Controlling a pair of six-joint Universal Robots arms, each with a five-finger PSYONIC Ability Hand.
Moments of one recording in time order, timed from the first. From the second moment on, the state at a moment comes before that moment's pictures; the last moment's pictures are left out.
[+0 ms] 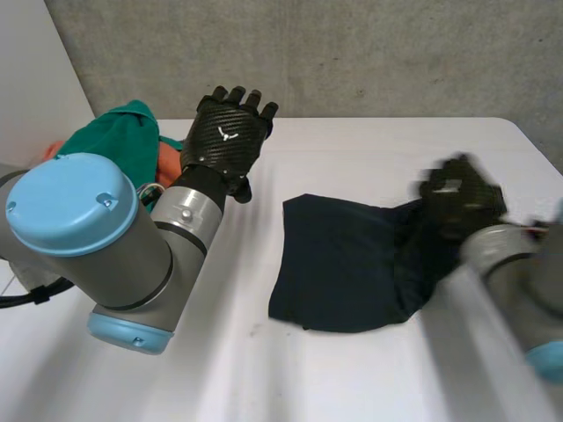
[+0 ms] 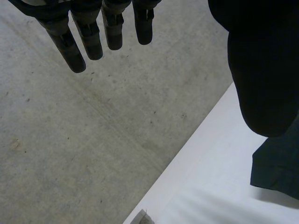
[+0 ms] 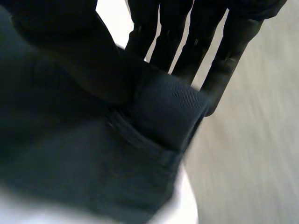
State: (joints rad) left arm 4.07 -1.95 -1.48 3.57 -1.62 3.62; right arm 1.93 -1.29 1.76 -0.37 1.43 2.23; left_hand 0.20 0.21 0.21 0.20 0.05; right_hand 1.11 1.18 1.19 1.20 1.00
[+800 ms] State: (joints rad) left arm 3.94 -2.39 -0.96 3.12 -1.66 3.26; right arm 1.90 -1.00 1.29 0.10 1.29 2.94; left_hand 0.20 0.21 0.21 0.20 0.05; right_hand 0.22 0.21 0.21 0.21 0.05
